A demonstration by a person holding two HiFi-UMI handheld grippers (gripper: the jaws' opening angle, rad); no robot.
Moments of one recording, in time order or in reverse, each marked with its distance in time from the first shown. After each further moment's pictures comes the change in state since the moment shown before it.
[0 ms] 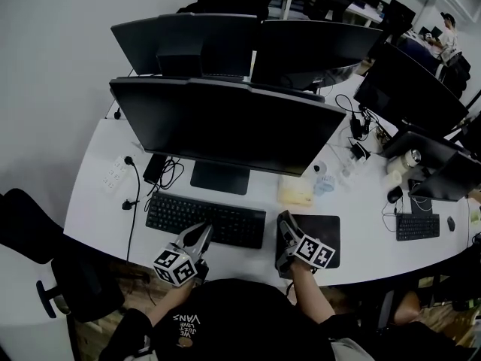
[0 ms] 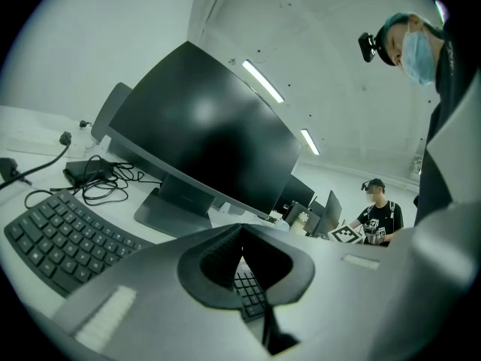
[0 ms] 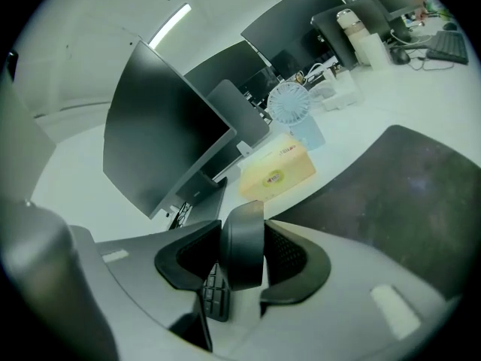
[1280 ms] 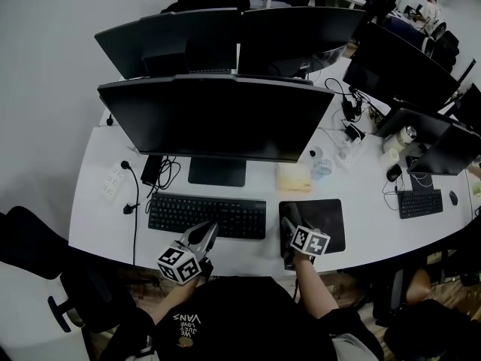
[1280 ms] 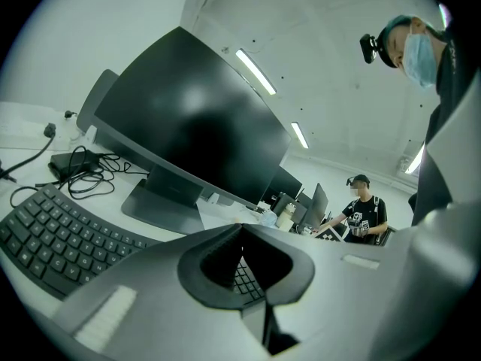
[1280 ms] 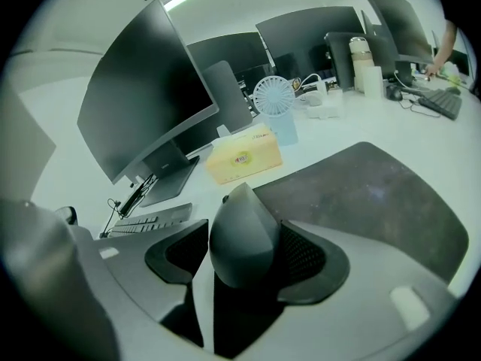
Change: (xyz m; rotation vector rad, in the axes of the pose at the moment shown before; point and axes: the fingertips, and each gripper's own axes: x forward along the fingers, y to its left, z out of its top) left arm 0.001 -0.012 -0.010 0.008 0.081 -0.094; right arm -0.007 -0.049 -0.026 -0.197 0.064 -0.298
